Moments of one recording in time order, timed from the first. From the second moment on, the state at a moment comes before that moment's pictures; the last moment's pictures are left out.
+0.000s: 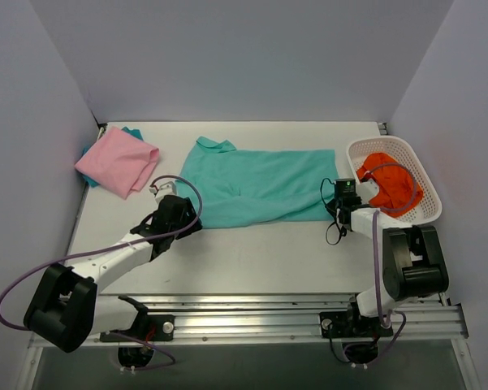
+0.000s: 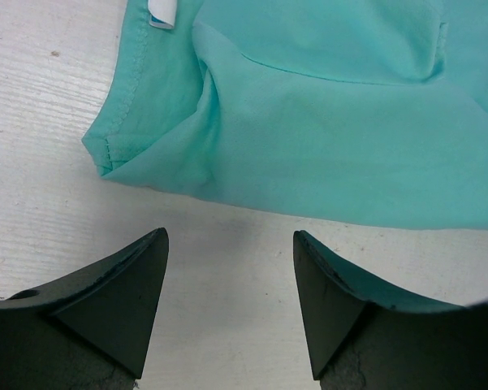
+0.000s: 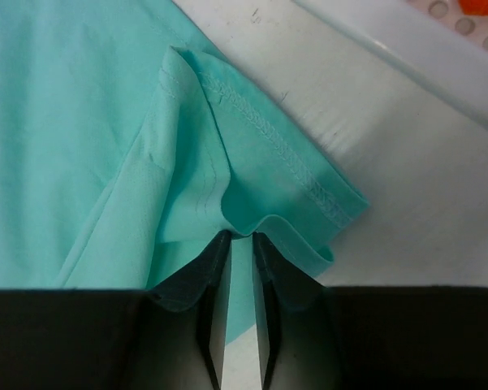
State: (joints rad) left arm -0.50 1.25 0.60 -0.11 -0.25 -0.76; right arm 0.10 1.51 0.65 0.01 0.33 0.88
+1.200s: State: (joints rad) left arm -0.62 1.16 0.46 -0.18 -0.45 -0.91; right arm 0.08 1.39 0.60 0.06 0.28 0.87
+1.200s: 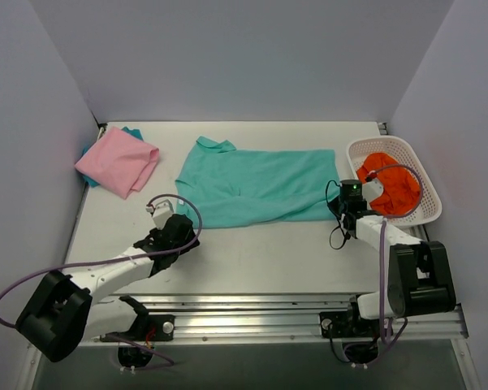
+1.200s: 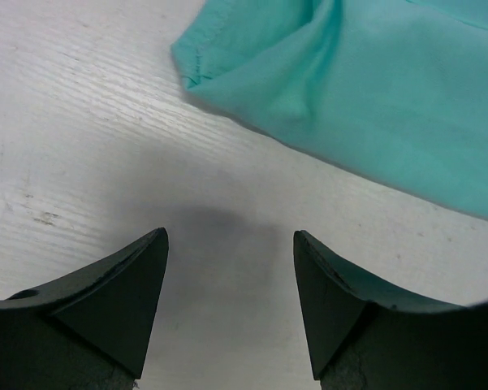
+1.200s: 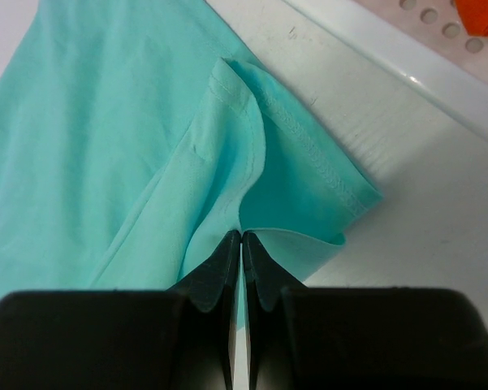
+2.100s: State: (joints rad) left arm -0.44 1.55 0.59 0.19 -0.51 -0.89; right arm 0.09 1.42 0.57 0.10 0.23 0.87
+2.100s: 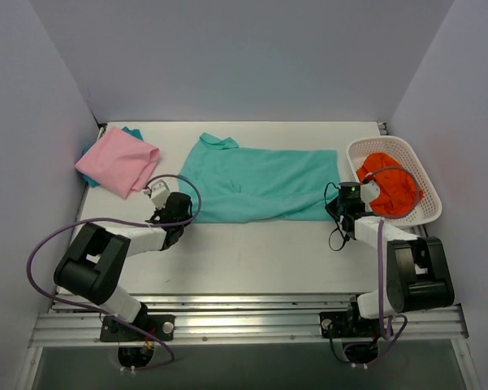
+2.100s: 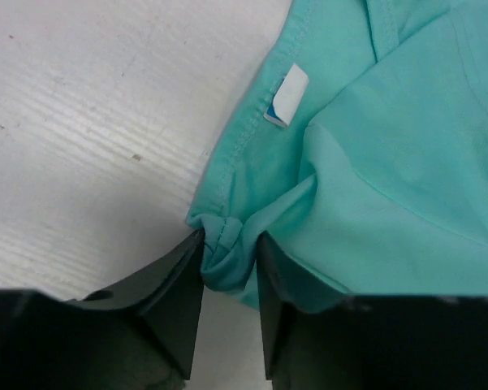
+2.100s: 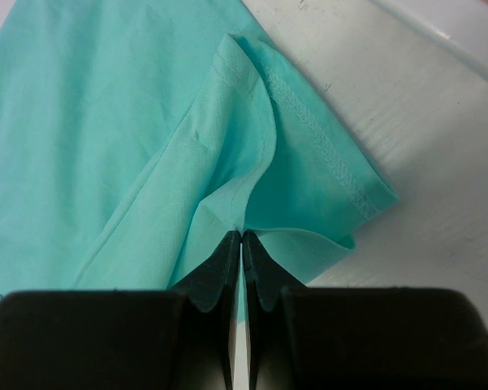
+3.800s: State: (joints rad) left arm -0.38 0.93 0.48 -0.30 -0.39 -0.98; right arm -0.12 0.89 0.36 -0.35 0.09 0.88
